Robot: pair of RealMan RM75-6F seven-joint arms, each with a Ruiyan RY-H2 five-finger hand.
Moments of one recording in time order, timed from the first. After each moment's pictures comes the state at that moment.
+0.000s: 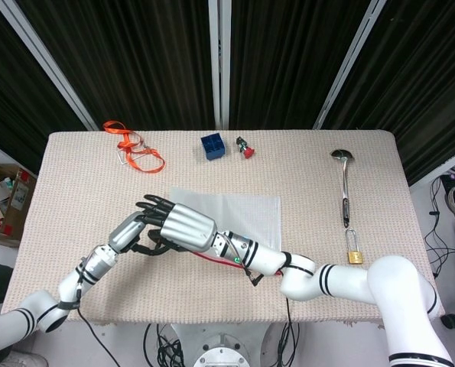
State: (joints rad) left arm -0.65 -1.56 0.02 -1.09 1.75 1.32 -1.01; right arm 1.21 -1.72 0.19 -1.23 -1.66 1.04 0.18
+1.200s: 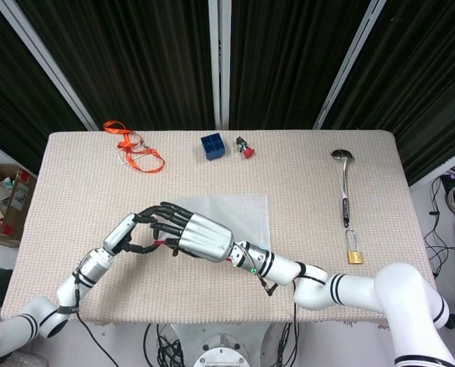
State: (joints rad) left arm -0.61 -1.62 0.06 -0.99 1.68 1.37 -1.32; right arm 1.10 -1.74 0.11 -1.22 -1.73 1.19 0.07
